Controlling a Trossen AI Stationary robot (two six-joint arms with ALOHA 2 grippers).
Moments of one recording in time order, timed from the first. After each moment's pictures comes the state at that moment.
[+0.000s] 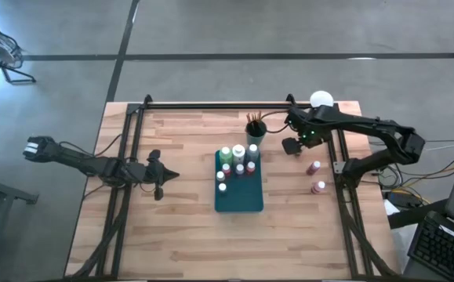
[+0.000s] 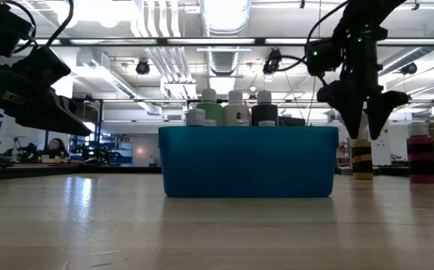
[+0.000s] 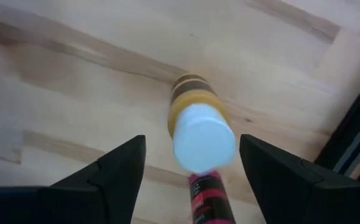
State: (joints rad) left arm -0.22 0.43 0.06 -0.08 -0.36 -0.18; right arm -0.56 1.35 0.93 -1.09 0.00 0.70
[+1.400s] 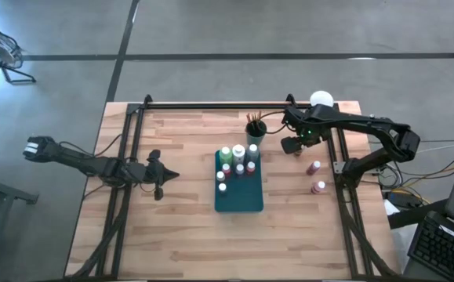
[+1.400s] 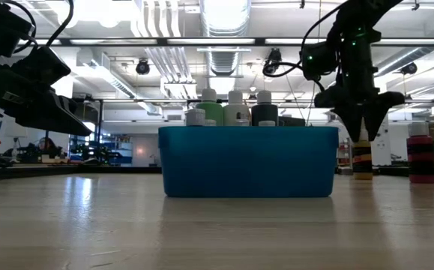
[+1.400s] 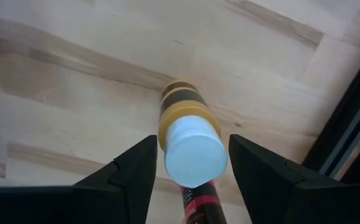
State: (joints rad) left arm -0.22 0.43 0.06 -0.08 -0.36 -0.18; right arm -0.56 1.41 0.95 -1.11 0.05 0.71
